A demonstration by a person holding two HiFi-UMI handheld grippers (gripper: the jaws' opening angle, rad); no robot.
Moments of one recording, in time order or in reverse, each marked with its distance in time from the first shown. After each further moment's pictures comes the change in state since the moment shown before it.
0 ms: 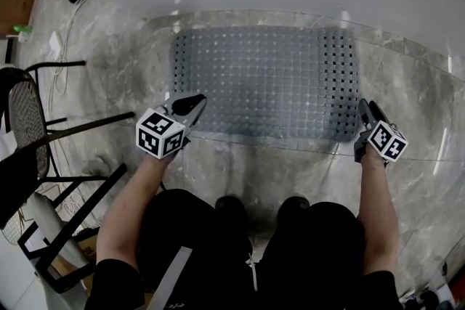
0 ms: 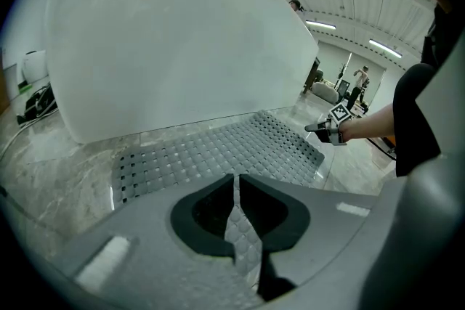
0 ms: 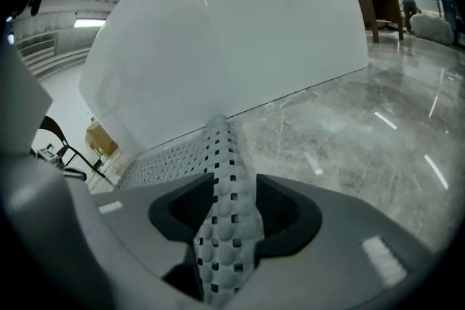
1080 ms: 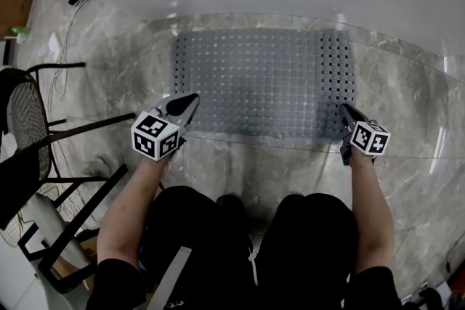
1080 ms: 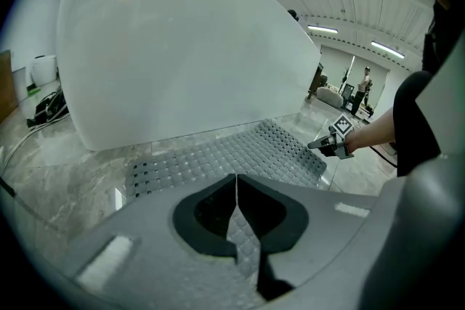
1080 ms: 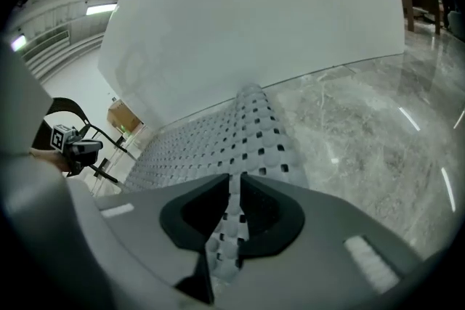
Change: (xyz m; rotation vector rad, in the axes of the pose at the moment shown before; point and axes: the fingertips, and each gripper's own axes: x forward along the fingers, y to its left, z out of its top) left arm -0.022 0.009 0.013 -0.006 -0.055 0.042; right arm 0.014 0.053 -0.050 -0.089 0.193 0.138
